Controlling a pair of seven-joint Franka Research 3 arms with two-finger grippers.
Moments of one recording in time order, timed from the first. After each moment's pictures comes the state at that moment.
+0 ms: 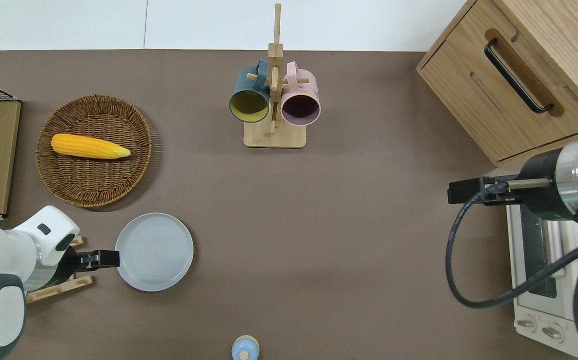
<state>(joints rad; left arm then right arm) 0.05 -0.28 -0.02 -2.40 -0.10 2.02 -0.04 -0.21 -0.06 0.37 -1.54 0.10 1.52 0.18</state>
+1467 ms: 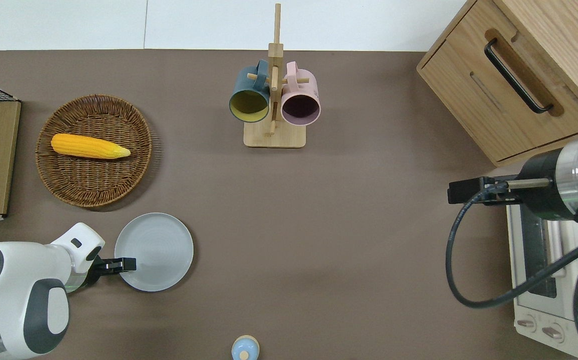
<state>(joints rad) 0.07 -0.15 -0.01 -2.59 -0.16 2.35 0.07 -0.21 -0.06 0.37 -1.54 0.10 1.52 0.18</state>
